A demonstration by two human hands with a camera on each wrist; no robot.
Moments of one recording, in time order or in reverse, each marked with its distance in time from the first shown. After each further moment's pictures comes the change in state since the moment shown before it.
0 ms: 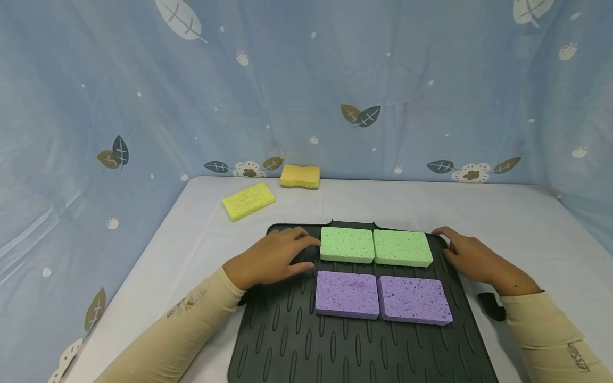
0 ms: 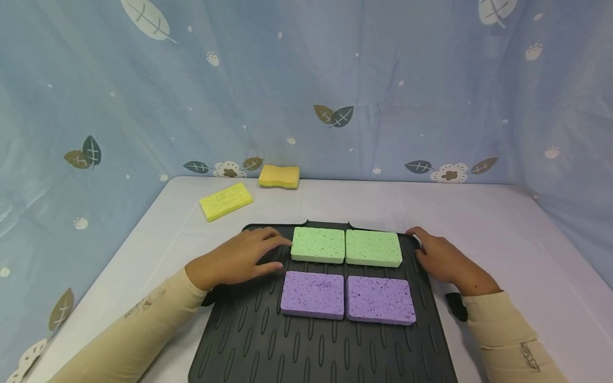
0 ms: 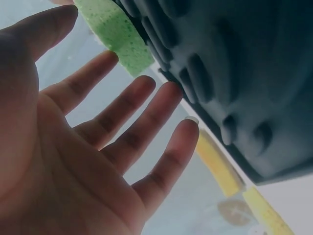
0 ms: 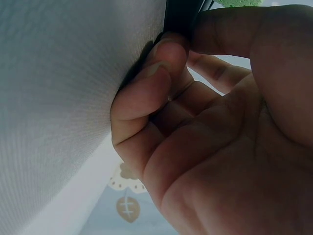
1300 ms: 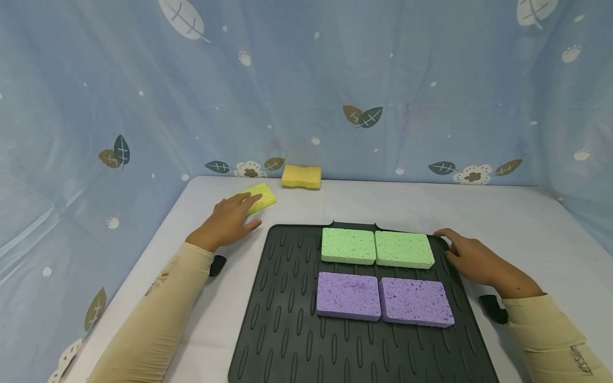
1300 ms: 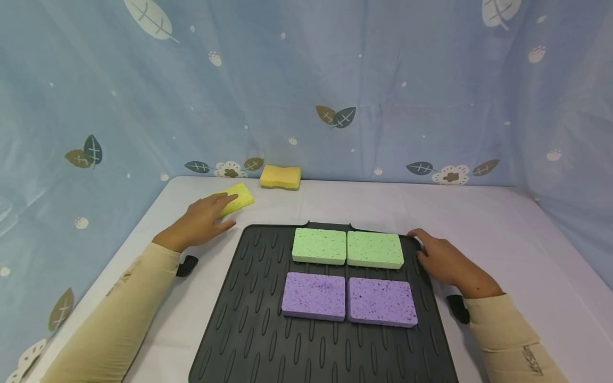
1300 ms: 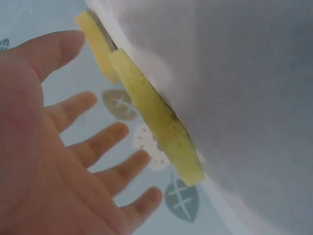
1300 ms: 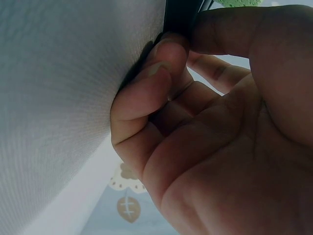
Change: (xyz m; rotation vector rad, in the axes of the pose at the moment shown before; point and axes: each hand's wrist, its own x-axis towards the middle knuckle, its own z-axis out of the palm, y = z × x) left_hand -0.015 -0.120 -0.012 0.026 0.051 -0.423; right_hand 0.000 -0.001 0.000 -0.008 -0.001 0.008
